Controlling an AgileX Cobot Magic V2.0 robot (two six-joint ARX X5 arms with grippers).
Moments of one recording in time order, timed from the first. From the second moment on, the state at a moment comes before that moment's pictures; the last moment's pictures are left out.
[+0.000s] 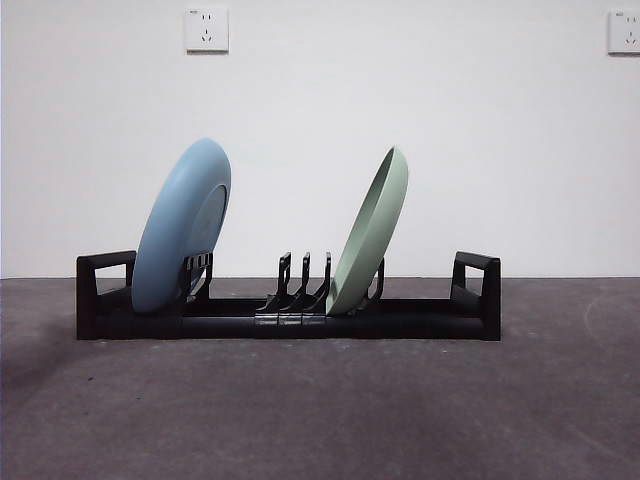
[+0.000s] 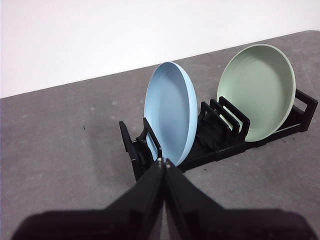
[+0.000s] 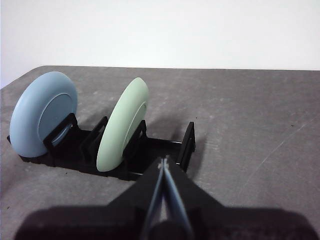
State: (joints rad) left arm -0.64 0.33 0.68 -0.62 -0.36 -0.04; right arm 0.24 0.45 0.71 -0.51 -0.10 0.05
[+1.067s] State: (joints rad) left arm -0.05 0.02 0.07 -0.18 -0.02 0.04; right arm 0.24 0.45 0.71 -0.51 -0.10 0.06
